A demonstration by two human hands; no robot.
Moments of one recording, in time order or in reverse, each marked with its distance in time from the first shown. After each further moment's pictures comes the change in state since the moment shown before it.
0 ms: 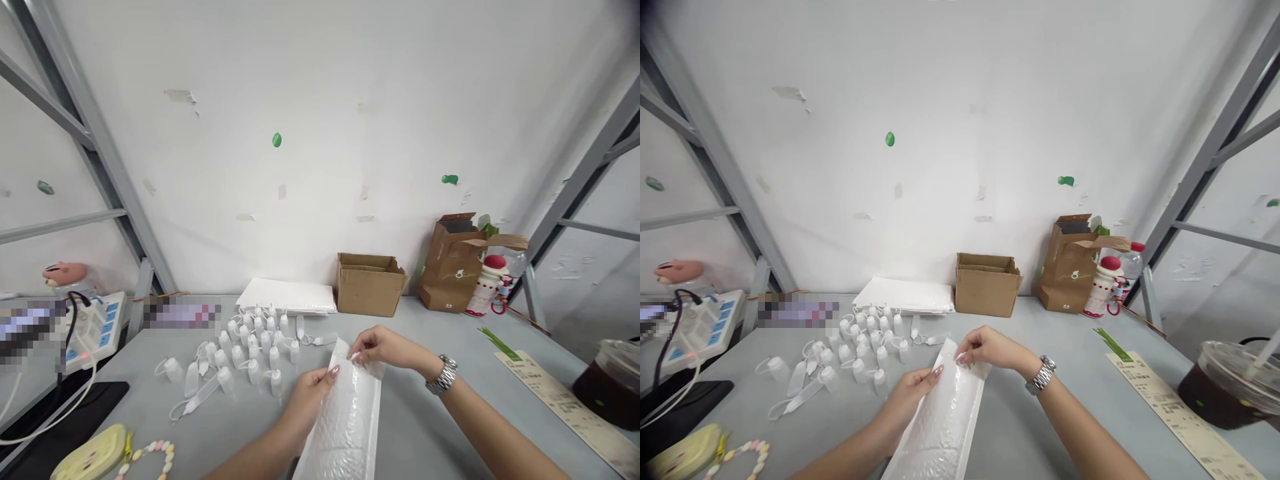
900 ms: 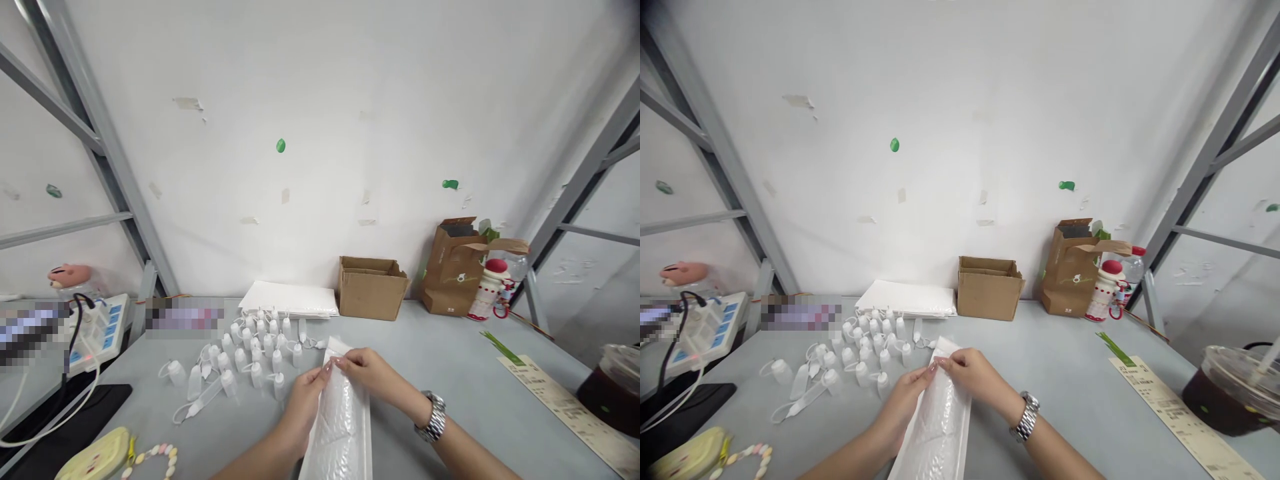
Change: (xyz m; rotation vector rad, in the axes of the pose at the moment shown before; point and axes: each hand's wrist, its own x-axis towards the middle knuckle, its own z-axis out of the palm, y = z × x) left_hand 0.004 -0.001 -0.006 -0.130 0.076 0.042; right_hand 0.011 0.006 0.057 -0.002 0.187 0.079
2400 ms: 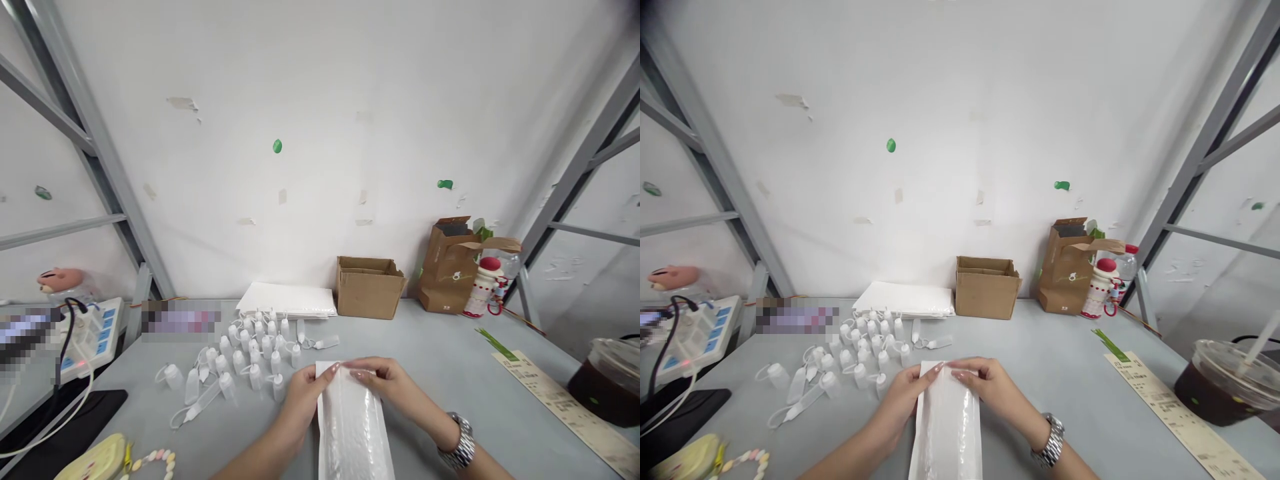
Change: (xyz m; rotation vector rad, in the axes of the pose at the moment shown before) left_hand -0.004 0.011 0.002 0.175 0.032 0.012; right_hand -0.032 0.006 -0.010 0.232 0.096 -0.033
